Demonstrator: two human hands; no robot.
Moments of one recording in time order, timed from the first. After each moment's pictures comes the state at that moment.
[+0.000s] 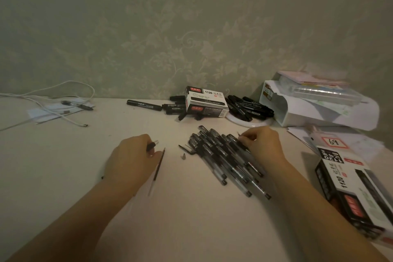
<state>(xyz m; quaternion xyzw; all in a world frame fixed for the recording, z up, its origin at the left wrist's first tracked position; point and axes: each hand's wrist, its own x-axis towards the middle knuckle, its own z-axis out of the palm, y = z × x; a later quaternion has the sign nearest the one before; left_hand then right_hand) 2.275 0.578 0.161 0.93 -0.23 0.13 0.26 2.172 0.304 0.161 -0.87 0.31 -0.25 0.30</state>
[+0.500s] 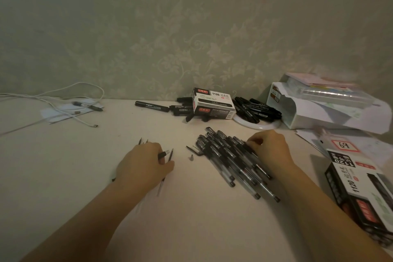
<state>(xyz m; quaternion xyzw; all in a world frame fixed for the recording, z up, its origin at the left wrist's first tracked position) 2.271 0.579 0.158 0.94 -0.23 0.05 0.23 2.172 0.303 0.158 -0.90 0.31 -0.20 0.24</state>
